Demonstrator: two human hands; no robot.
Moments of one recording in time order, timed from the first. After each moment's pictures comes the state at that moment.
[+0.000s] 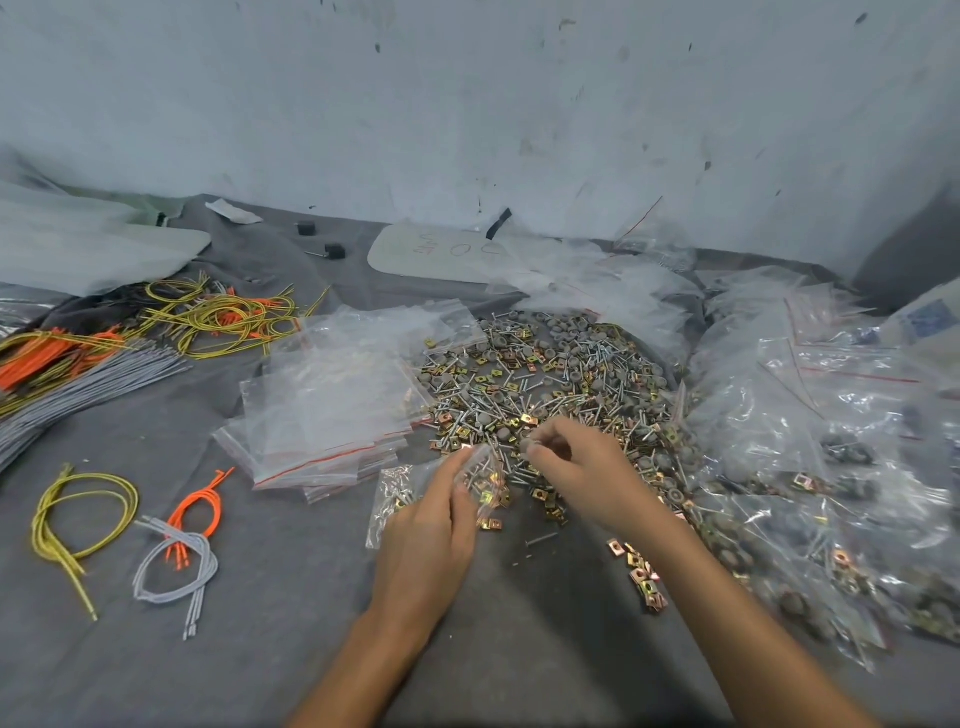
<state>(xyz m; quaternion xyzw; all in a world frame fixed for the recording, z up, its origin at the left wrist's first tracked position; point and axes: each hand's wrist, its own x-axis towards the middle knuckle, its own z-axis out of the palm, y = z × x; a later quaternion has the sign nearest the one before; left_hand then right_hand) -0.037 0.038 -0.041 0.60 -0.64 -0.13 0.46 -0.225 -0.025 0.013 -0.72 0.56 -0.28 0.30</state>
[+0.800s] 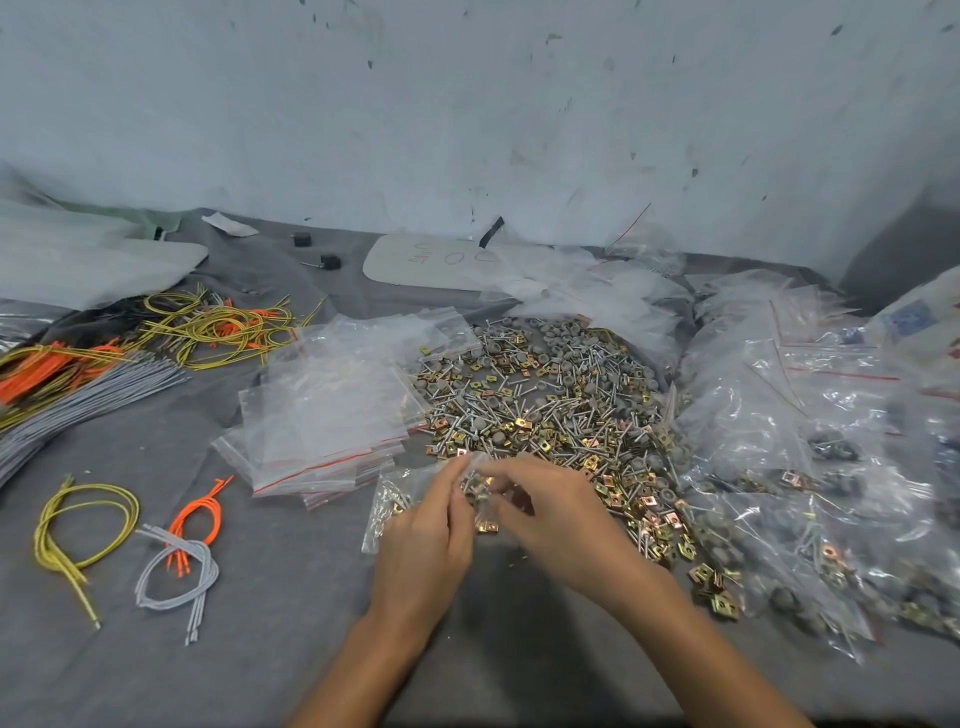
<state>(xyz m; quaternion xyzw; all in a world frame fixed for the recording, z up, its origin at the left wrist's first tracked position) -0.038 0.042 -0.038 0.59 -0.64 -0.12 0.47 -0.194 0.021 0.017 -0.80 0.49 -0.28 0.21</state>
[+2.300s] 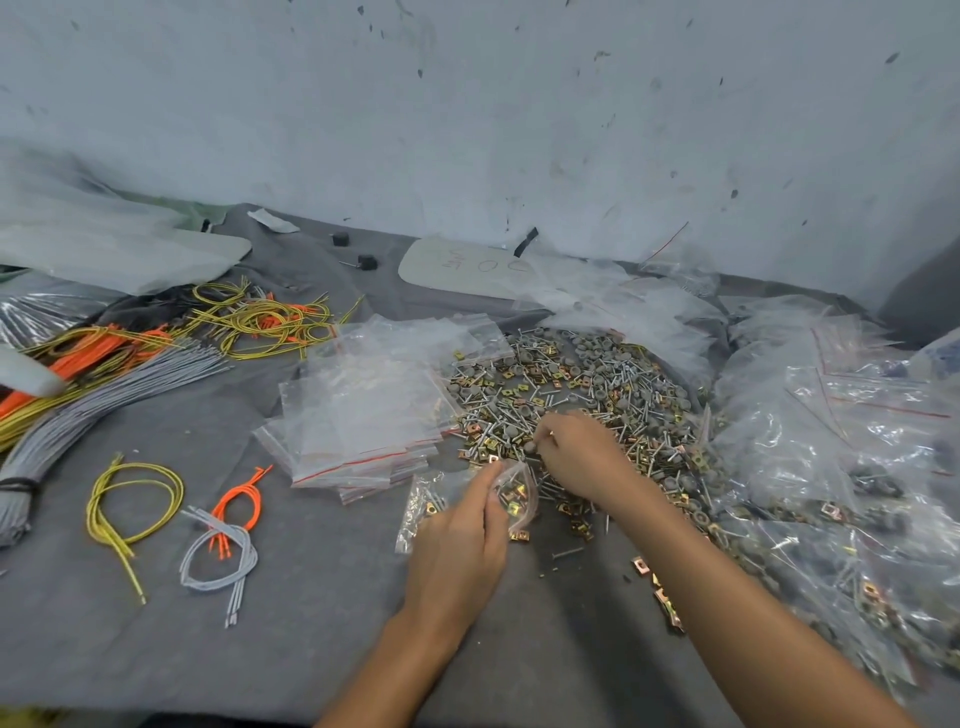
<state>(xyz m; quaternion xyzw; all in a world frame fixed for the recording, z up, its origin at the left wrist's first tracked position) -0.038 0.042 -0.033 0.60 -0.64 -0.13 0.46 -0.193 -0.083 0.006 -0.78 0.61 -0.09 0.10</state>
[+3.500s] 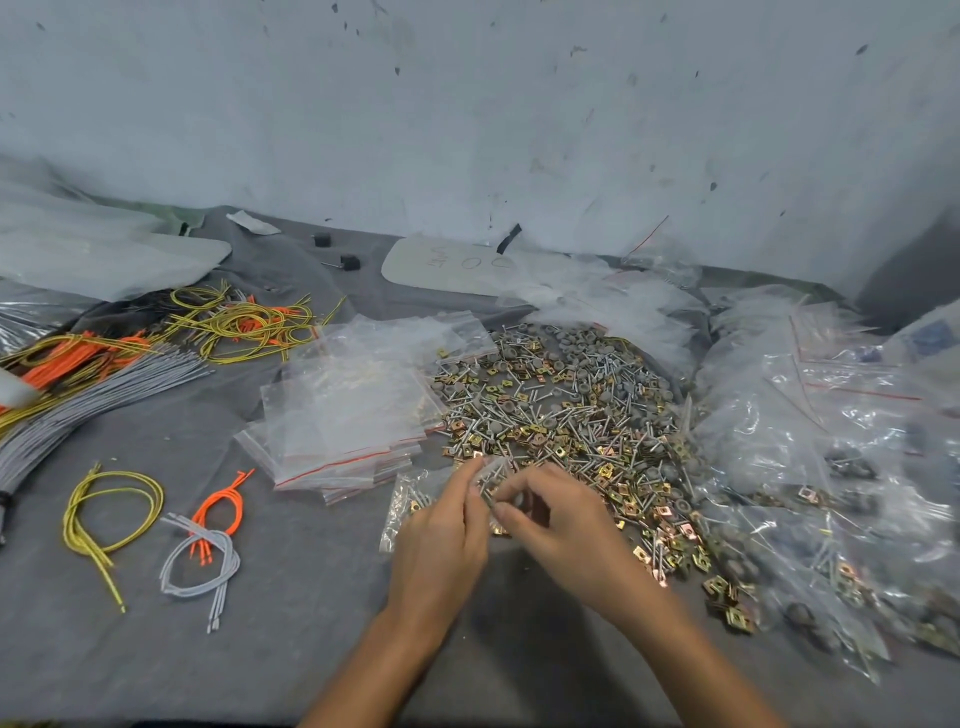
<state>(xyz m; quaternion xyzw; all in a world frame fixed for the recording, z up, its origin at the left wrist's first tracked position) -0.038 0.042 -0.036 0.60 -0.63 -0.14 0.47 -0.190 0.029 0.012 -0.78 0.50 -0.30 0.24</state>
